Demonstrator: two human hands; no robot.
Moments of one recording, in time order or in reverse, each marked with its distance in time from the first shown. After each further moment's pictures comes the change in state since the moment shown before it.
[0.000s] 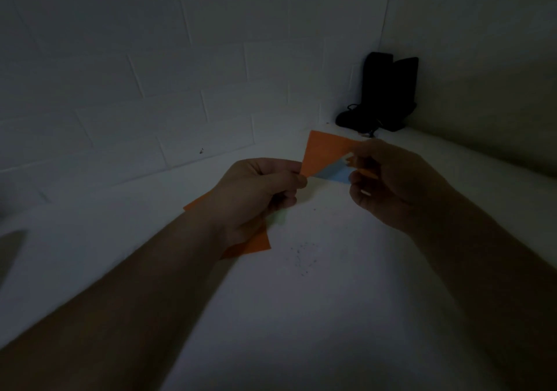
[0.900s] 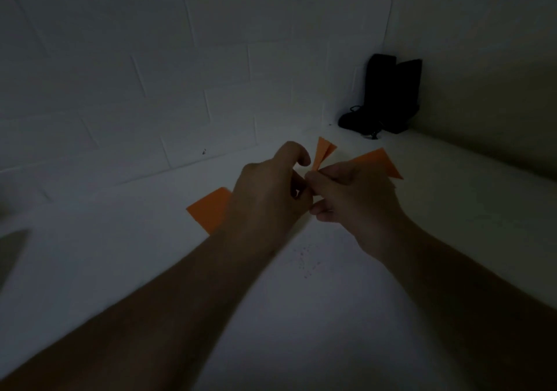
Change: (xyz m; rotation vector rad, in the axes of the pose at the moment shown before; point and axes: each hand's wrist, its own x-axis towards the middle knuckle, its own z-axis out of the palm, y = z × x) left_hand 0.002 -0.023 0.005 1.052 0.248 0.889; right_hand -0.018 0.040 0.035 -0.581 -0.049 -0.402
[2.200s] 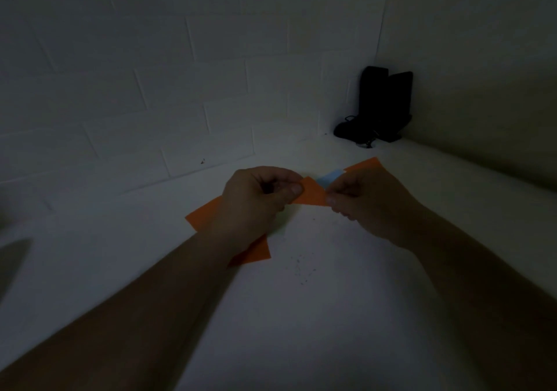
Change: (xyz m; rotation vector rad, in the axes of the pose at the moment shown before) left_hand 0.005 -0.024 0.000 -0.639 -0.121 -0.447; right_hand 0.019 0.009 -0.045 -0.432 -0.145 -0.156
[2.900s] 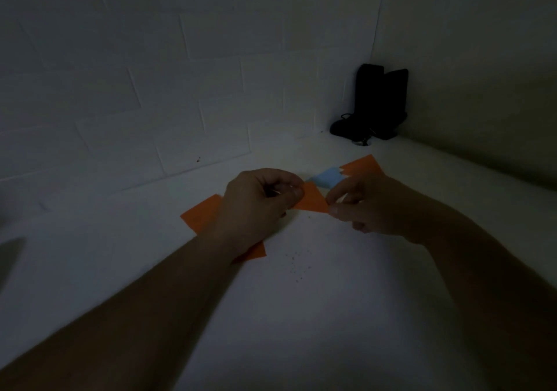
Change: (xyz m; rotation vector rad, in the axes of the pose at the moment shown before) left_hand -0.005 0.003 0.008 0.083 -0.004 -0.010; right_hand -0.006 0.002 -0.018 -0.025 -0.215 0.148
